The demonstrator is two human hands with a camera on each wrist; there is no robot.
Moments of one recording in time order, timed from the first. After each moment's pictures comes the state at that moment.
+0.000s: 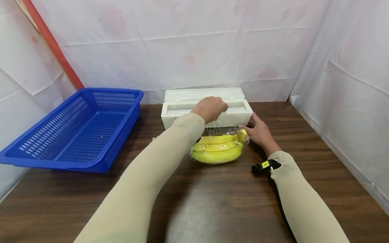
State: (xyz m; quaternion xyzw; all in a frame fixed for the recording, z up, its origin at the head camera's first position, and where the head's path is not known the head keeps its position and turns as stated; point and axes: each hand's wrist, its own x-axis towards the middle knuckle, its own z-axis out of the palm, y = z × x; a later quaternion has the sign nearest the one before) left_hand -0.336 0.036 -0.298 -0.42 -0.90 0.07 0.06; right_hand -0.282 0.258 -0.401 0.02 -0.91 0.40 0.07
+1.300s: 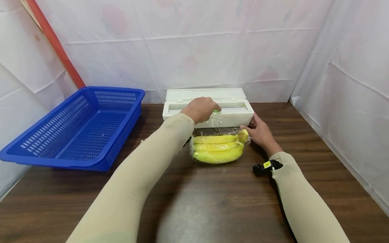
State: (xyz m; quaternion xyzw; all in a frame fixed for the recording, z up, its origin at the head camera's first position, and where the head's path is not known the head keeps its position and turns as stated) left_hand -0.345 0.010 -0.300 -0.41 -0.91 0.04 0.01; right_hand -0.284 0.264 -0.405 0.01 -0.91 0.40 0.07
